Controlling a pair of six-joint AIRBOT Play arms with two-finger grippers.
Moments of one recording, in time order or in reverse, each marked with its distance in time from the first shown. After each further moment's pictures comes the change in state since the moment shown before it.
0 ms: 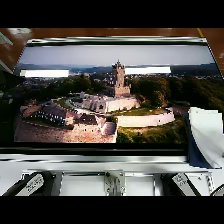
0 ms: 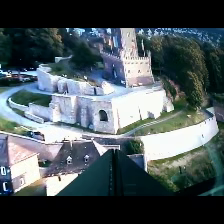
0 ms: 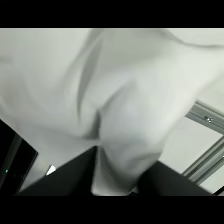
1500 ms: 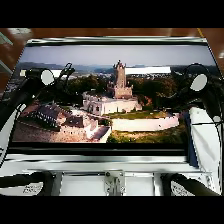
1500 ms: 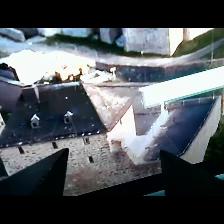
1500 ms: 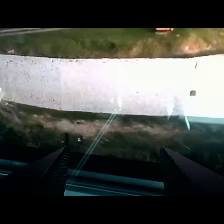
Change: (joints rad) left arm -0.741 -0.422 0.051 0.700 0.098 -0.446; right arm 1.095 -0.202 0.256 0.268 -0.175 0.023
